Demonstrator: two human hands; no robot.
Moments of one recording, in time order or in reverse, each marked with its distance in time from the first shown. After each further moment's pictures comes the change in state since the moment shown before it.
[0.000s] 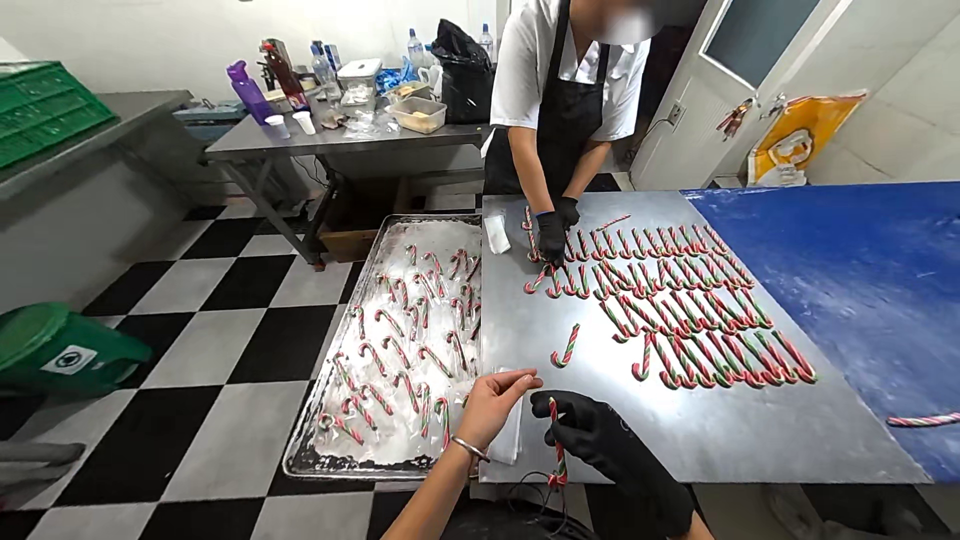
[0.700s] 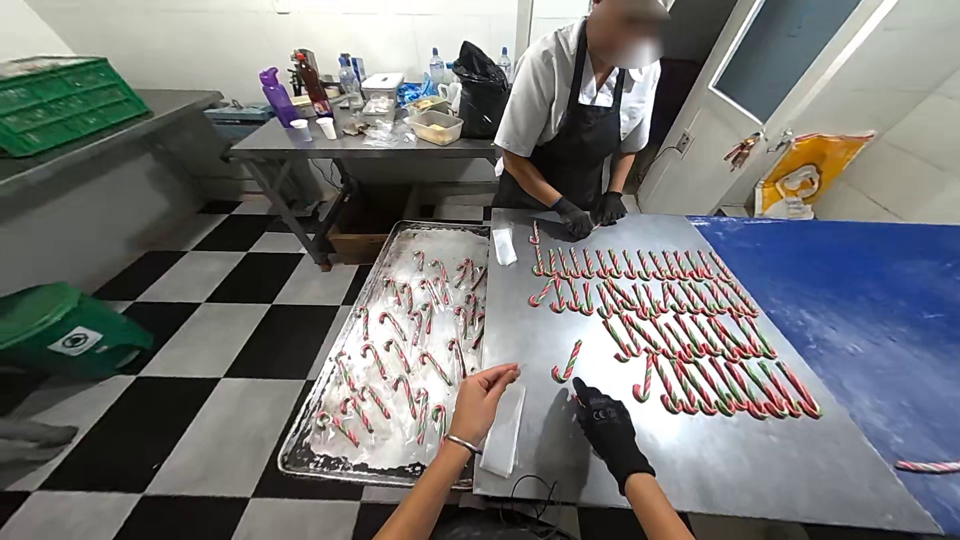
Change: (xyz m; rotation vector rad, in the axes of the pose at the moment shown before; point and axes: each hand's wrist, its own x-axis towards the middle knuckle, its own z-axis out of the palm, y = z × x) left_hand 0.014 -0.030 -0.020 0.186 0.164 0.209; right_hand 0.046 0.089 -0.042 -1.026 0.389 0.292
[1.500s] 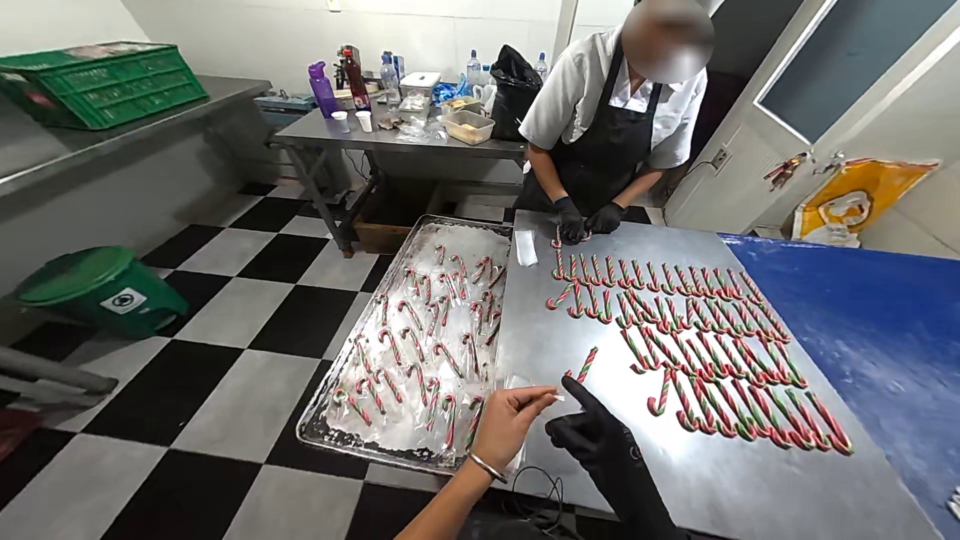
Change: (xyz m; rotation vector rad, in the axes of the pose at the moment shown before) left_hand -0.040 0.037 0.020 -0.095 -0.029 0.056; right_hand -0.103 -0.120 -0.100 0.939 -0.056 -0.155
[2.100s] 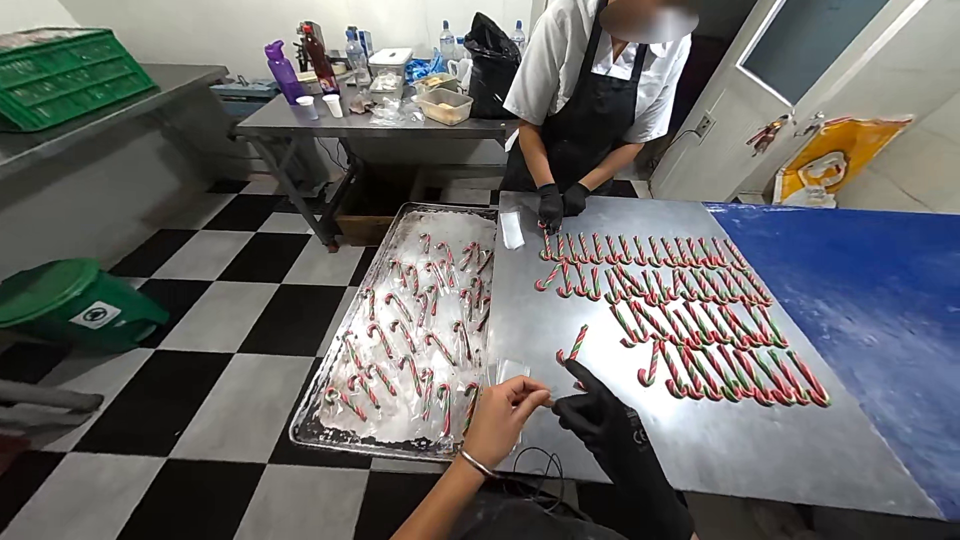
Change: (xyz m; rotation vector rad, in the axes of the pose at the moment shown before) left_hand -0.001 -0.004 -0.003 0.142 -0.117 -0.037; right_hand 0.012 0.053 -0.020 -0.036 0.034 -0.064
